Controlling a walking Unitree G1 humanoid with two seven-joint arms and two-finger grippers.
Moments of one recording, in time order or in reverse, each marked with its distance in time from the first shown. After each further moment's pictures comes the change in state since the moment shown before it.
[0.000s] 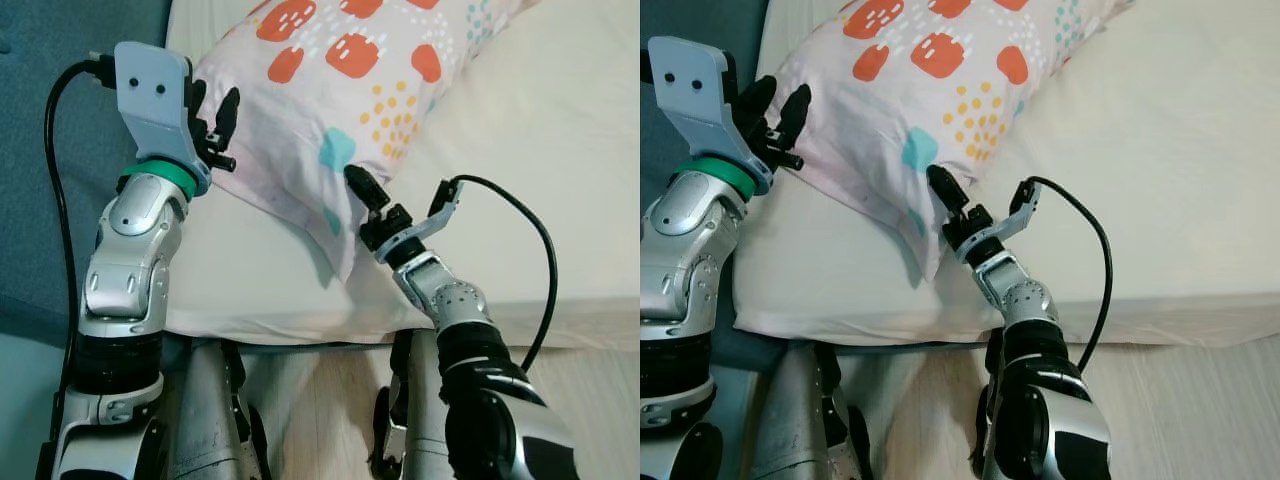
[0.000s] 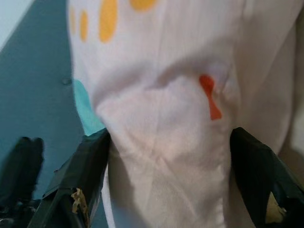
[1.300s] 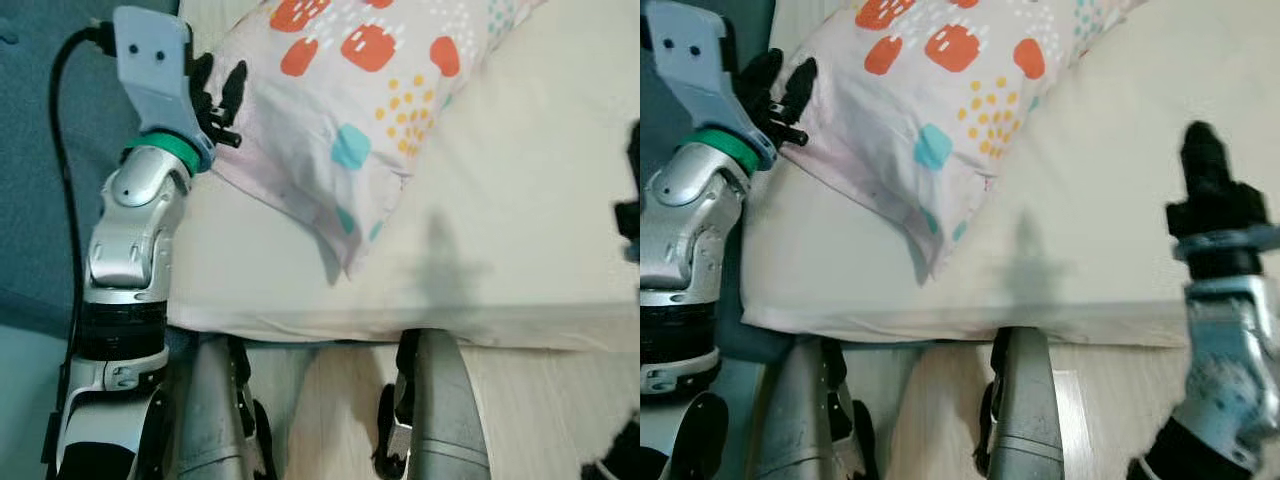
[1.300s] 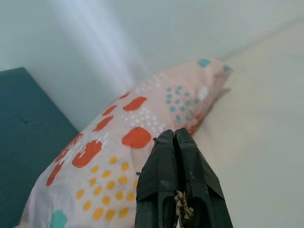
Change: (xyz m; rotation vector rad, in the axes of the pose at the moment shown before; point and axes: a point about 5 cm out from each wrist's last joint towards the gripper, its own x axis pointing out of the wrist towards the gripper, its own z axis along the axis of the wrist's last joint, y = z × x) left arm 0.025 -0.001 0.010 -0.024 -0.051 -0.061; right arm -0.159 0.112 0.130 -0.795 -0.600 -0.144
